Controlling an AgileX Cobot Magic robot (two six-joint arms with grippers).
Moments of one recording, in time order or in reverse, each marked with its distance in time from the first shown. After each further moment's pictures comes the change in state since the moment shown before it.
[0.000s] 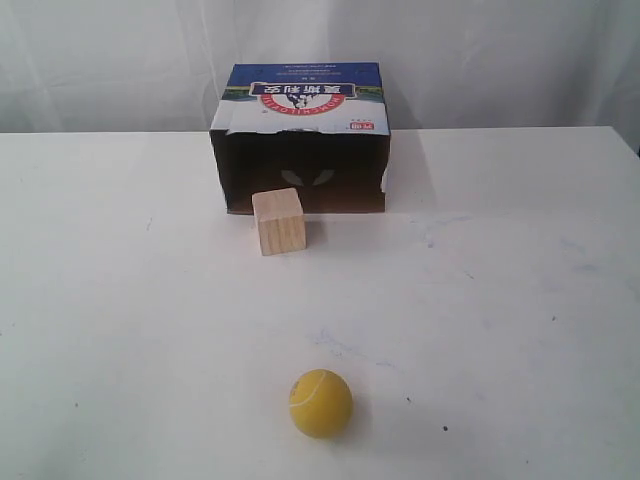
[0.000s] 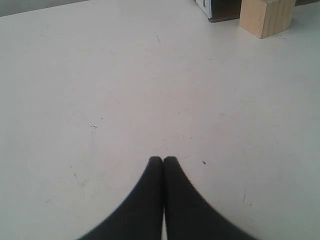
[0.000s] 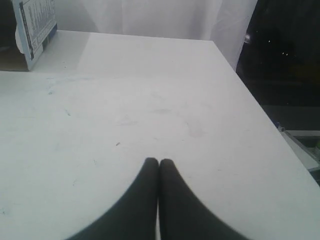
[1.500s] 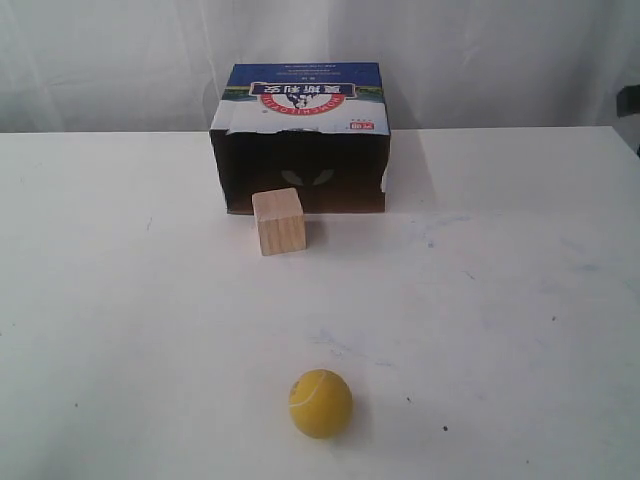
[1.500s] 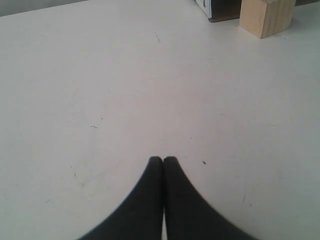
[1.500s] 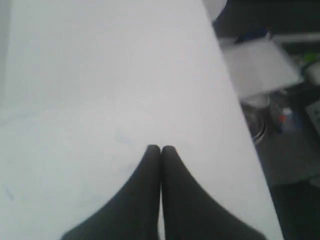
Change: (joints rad) left arm 0.000 0.000 0.000 0.000 0.000 0.000; right arm 0.004 1.459 -1.179 -0.205 0.247 0.162
